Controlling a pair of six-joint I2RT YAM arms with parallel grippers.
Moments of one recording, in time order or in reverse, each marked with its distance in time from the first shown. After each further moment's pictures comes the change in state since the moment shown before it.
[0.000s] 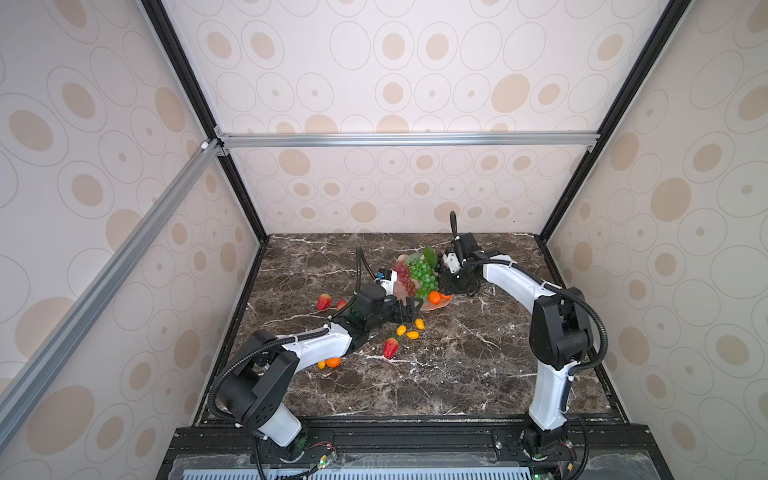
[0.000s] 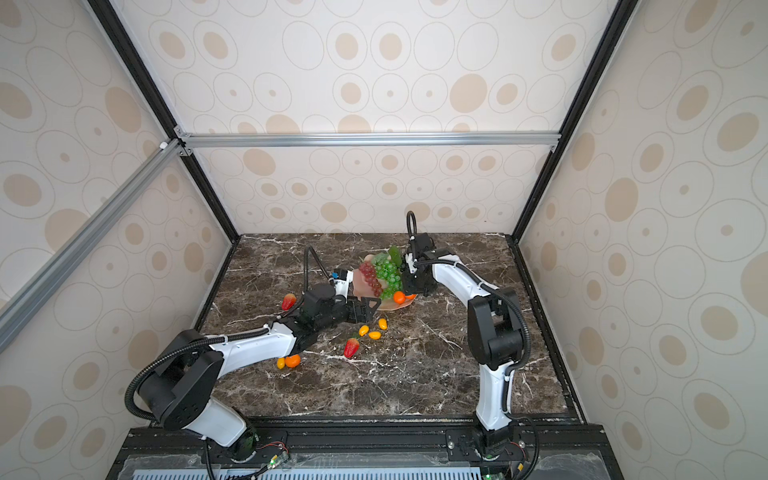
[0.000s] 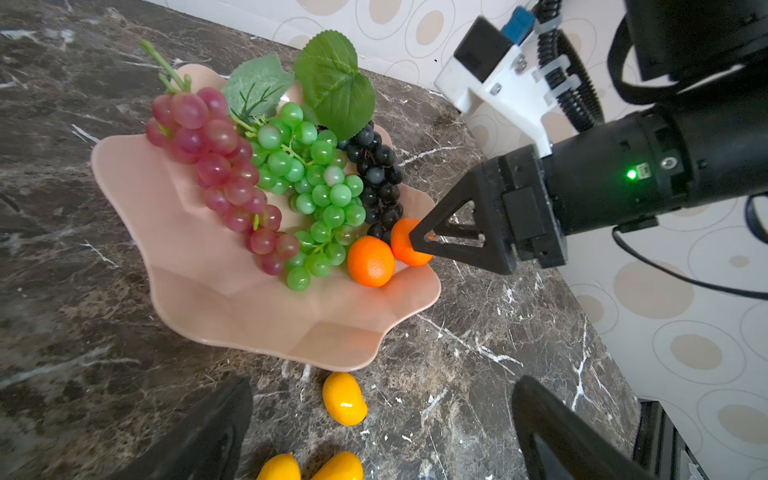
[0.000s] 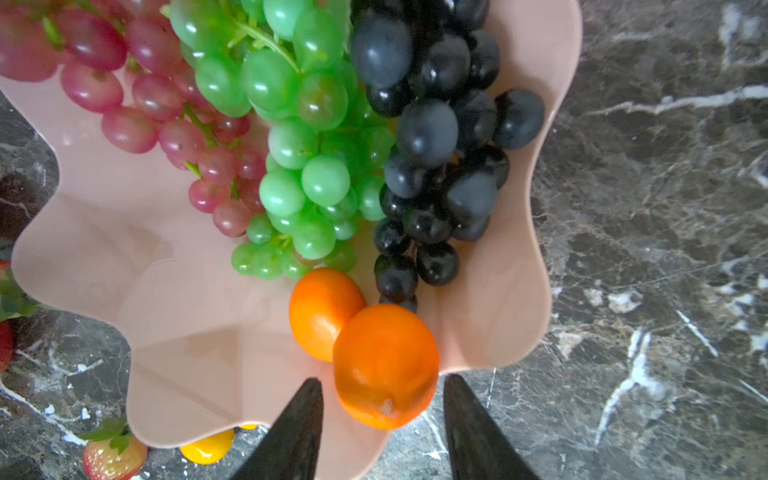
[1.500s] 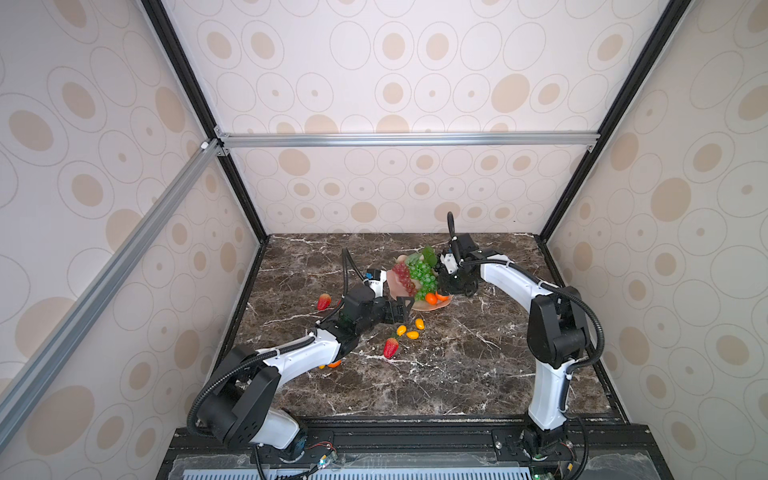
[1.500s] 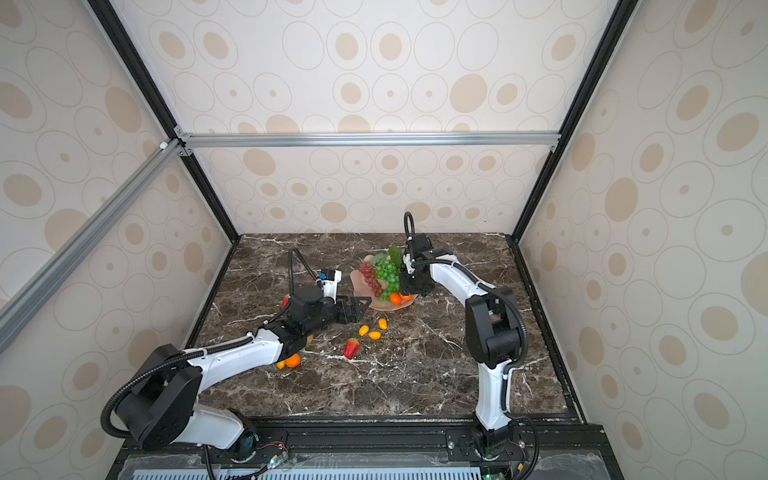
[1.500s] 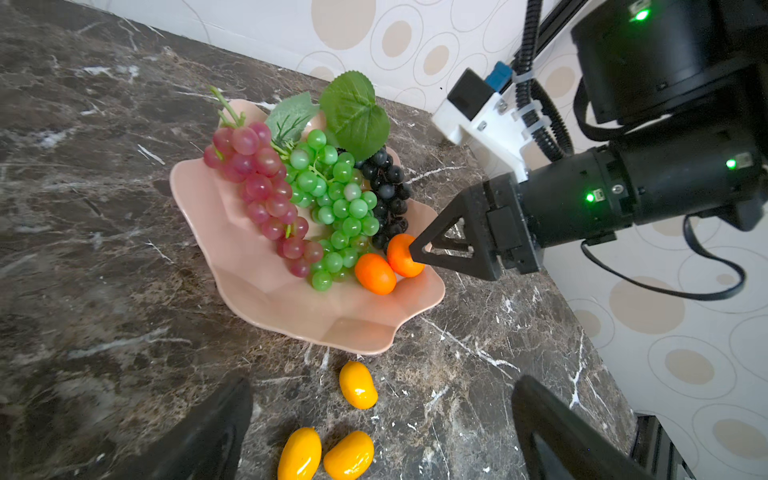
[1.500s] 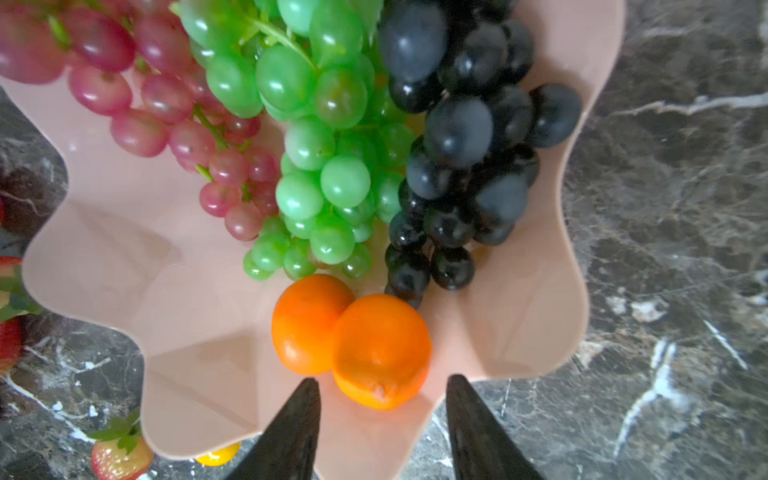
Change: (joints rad) left arm 0.032 -0.145 -0.072 -0.036 -0.036 0.004; right arm 0.012 -0.006 0.010 -0.002 -0.007 0.000
